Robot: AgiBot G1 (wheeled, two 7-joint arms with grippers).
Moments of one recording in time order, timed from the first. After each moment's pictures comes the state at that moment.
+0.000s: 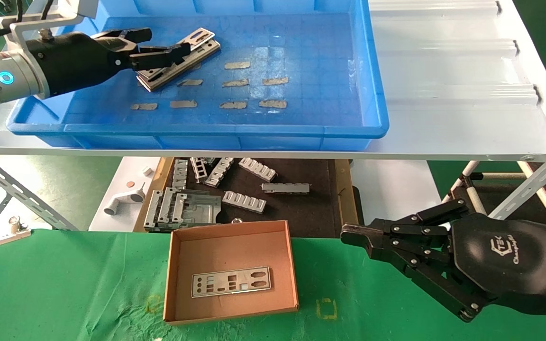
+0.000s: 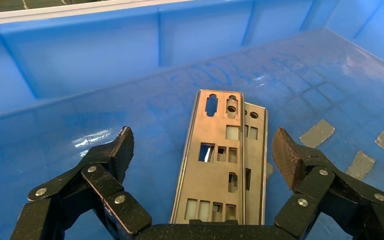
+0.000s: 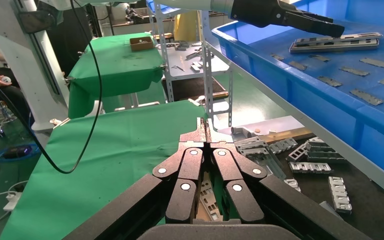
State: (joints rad) left arm -1.89 1.08 0.46 -0.04 1.19 1.04 0.04; right arm 1.10 -0.54 -0.44 1.23 -0.61 -1.41 0.09
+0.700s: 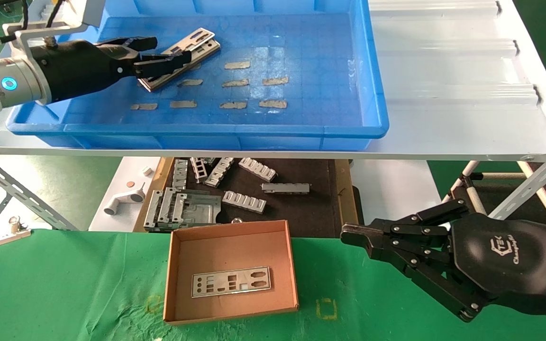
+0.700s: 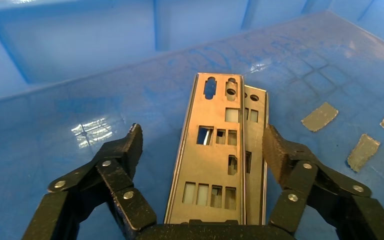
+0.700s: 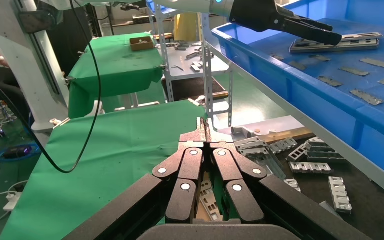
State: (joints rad) left arm -1.89 1.09 0.47 -0.01 1.21 1.04 0.06; right arm 1.10 -0.54 -0.44 1.23 -0.61 -1.41 0.09
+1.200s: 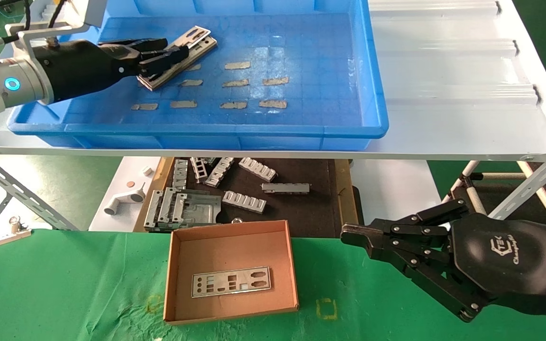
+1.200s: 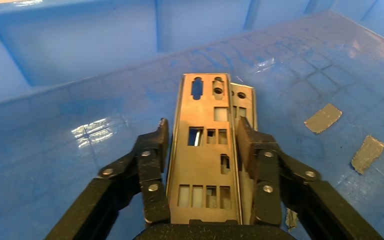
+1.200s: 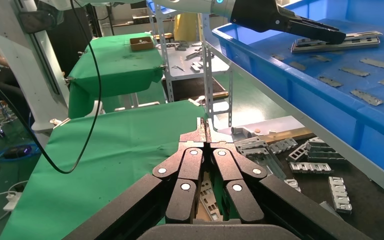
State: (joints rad) left arm -1.89 1.09 0.47 -0.01 1.21 1.03 0.07; right arm 1.10 -0.54 -0.44 1.23 -0.61 -1.41 0.09
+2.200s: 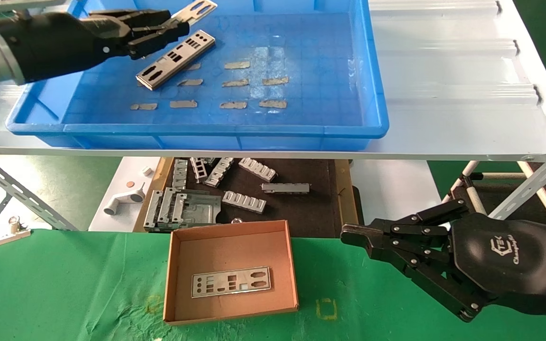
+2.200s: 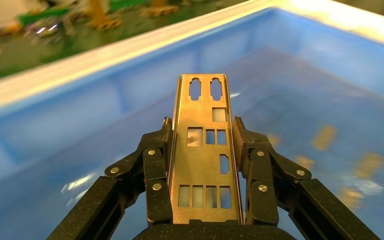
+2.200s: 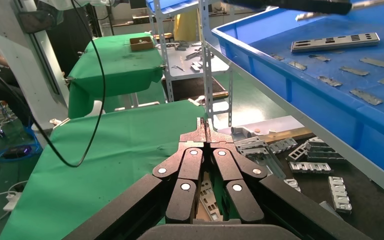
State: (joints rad) left arm -1.94 1.02 0.46 -0.07 1.19 1.28 0.15; right arm 1.10 -0.54 -0.44 1.23 -0.61 -1.41 0.09
